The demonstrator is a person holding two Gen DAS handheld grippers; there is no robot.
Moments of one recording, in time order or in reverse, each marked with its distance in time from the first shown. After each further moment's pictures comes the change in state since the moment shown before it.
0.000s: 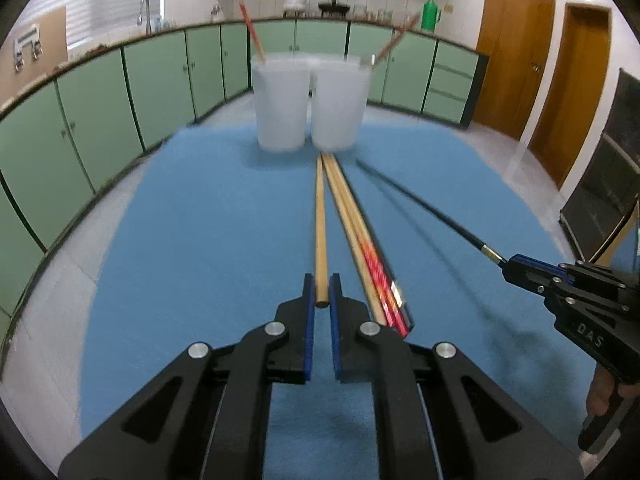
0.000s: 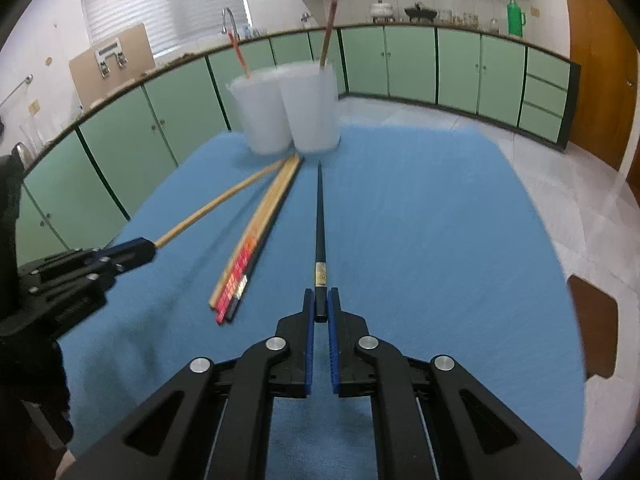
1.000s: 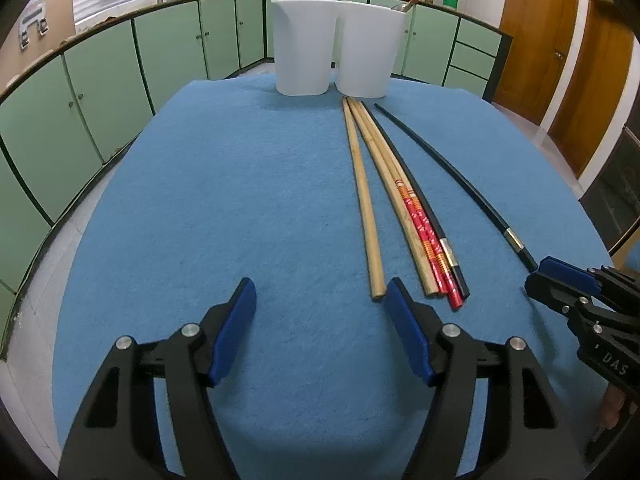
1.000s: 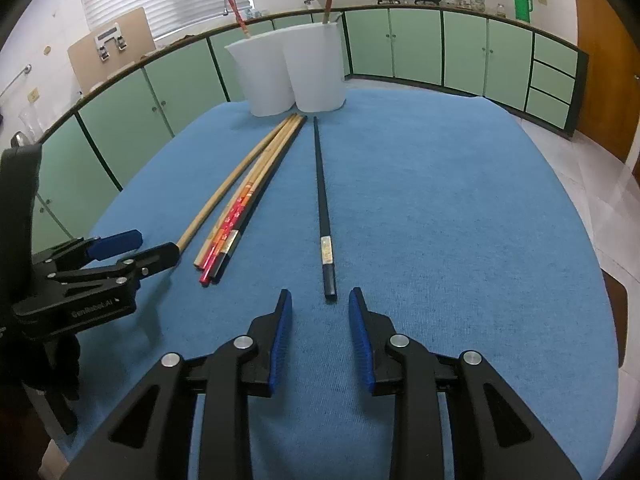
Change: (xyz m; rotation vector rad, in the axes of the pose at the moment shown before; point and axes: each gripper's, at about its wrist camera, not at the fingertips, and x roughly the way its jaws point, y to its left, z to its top) left arm 0.051 0.008 -0.028 -0.033 0.121 0.055; right arm 0.039 0.002 -0.029 -0.003 0.082 0.011
